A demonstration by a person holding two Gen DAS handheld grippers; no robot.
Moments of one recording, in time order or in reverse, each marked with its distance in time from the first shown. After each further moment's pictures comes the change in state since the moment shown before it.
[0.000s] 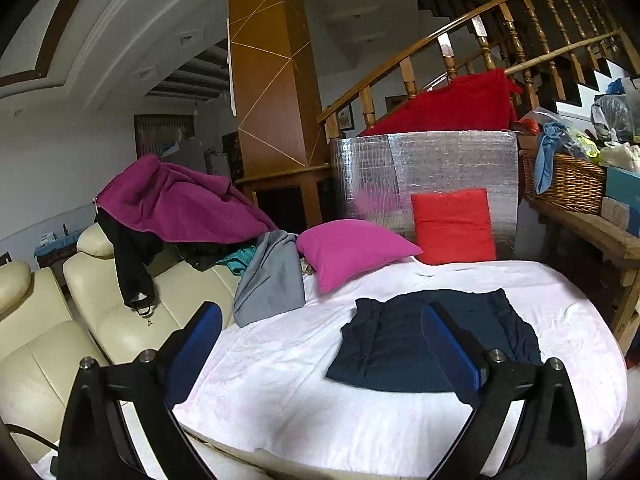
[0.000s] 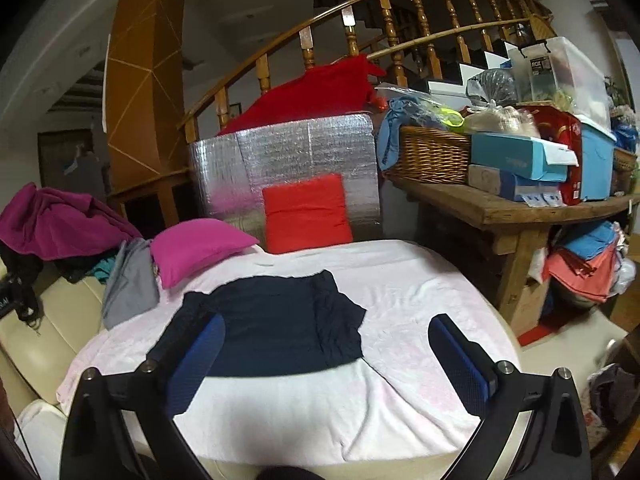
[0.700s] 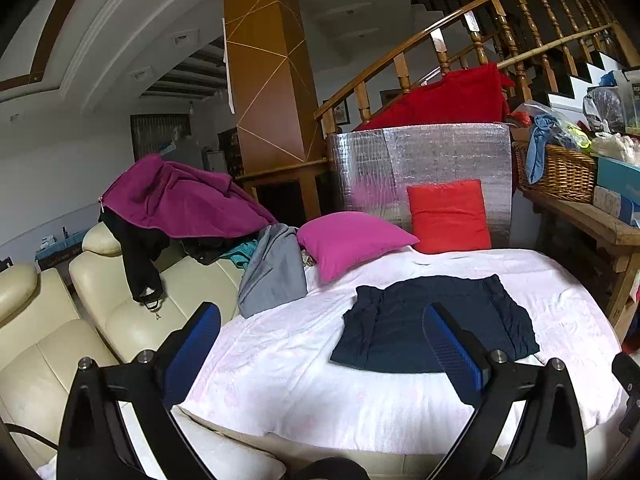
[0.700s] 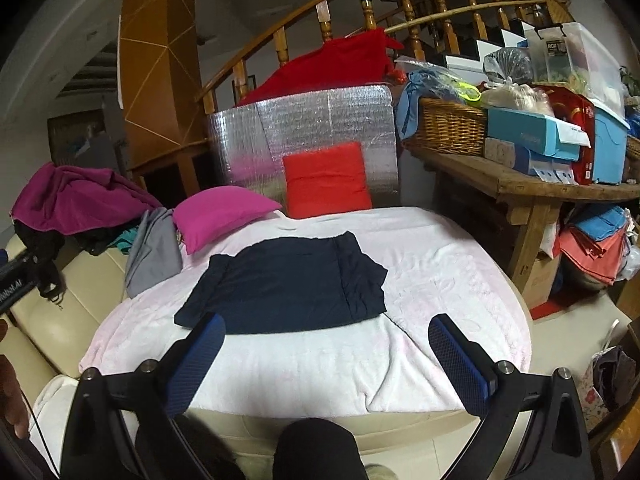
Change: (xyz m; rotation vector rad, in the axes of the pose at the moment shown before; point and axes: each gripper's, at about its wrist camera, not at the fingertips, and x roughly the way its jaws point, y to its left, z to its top) left arm -0.031 0.009 -0.009 0.027 0.022 -0.011; right arm -0.034 0.023 -0.024 -0.004 0.105 0.061
